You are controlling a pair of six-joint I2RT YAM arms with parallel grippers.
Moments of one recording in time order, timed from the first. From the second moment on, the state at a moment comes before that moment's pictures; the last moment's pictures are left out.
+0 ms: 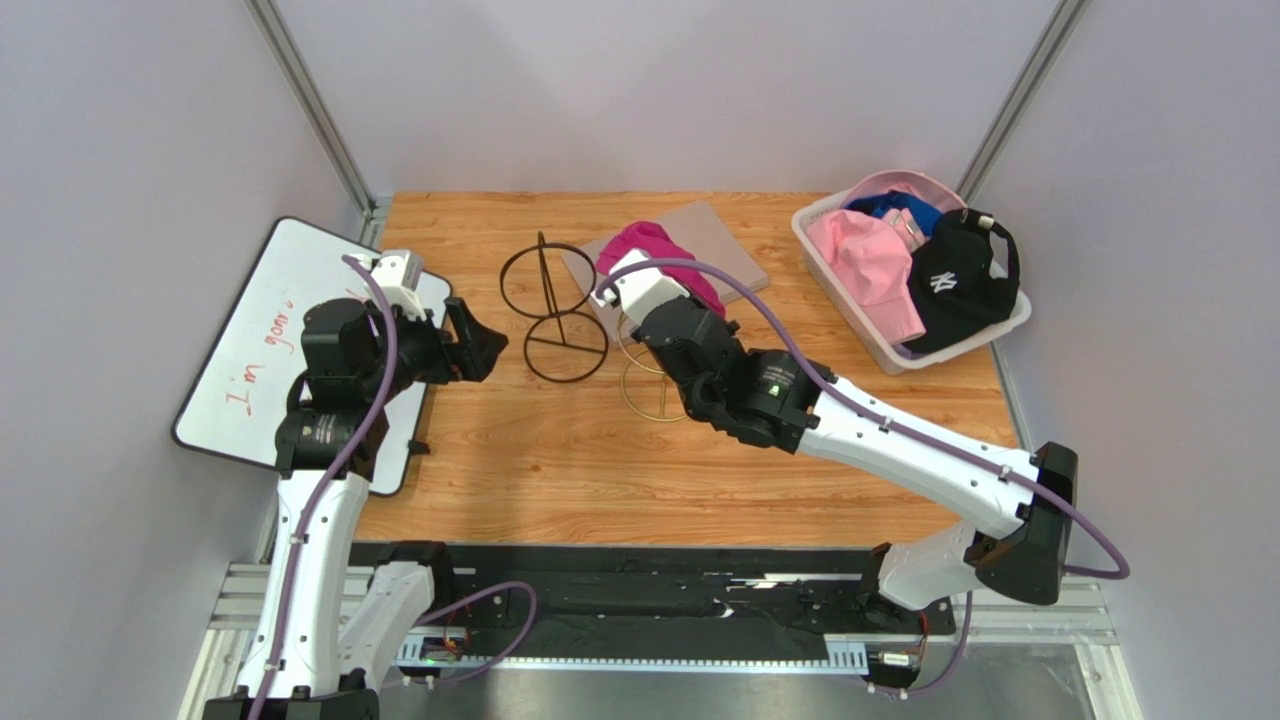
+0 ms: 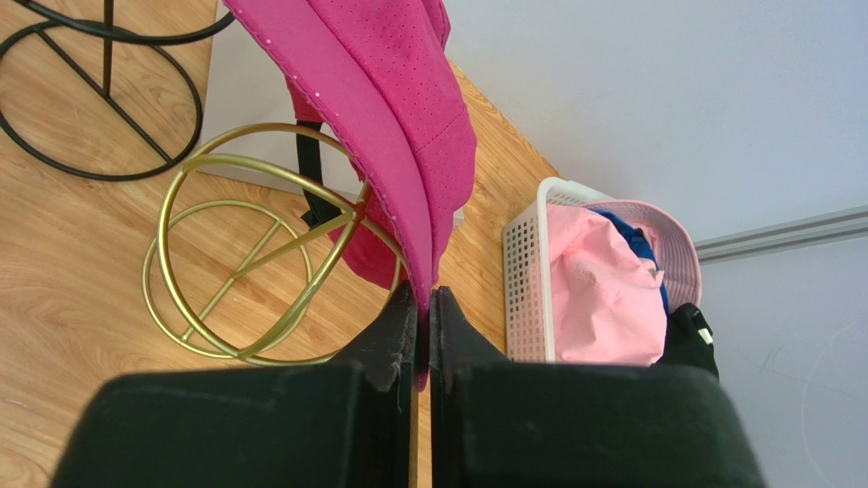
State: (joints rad) left arm 0.01 0.79 0.96 -0.56 0.42 -0.21; right arm 1.09 1.41 1.40 -0.46 0.84 -0.29
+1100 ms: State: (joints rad) left arm -0.30 0.84 0.92 -0.53 0.20 -0.31; right arm 1.25 1.40 1.20 -0.40 0.94 -0.28
